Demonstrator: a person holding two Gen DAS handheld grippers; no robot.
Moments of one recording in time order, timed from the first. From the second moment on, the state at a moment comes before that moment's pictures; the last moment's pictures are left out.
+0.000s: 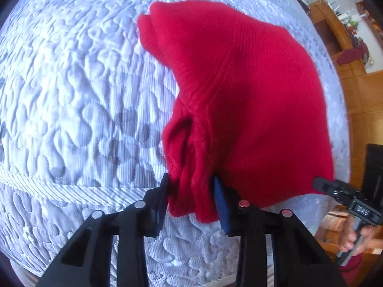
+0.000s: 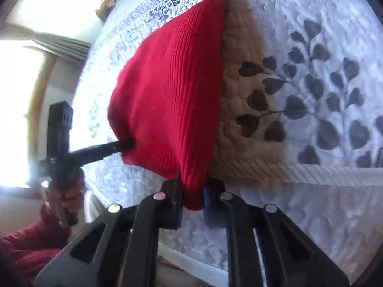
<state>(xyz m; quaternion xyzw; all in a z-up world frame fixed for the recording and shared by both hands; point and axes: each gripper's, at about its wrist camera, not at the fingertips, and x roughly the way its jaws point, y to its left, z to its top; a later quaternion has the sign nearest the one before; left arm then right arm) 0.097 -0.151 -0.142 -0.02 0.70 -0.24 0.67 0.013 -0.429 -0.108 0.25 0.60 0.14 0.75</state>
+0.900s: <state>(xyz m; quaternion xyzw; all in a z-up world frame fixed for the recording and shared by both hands) 0.011 -0.119 -0.039 0.08 0.60 -0.16 0.78 -0.068 -0.374 -0.029 0.08 0.55 -0.06 0.83</state>
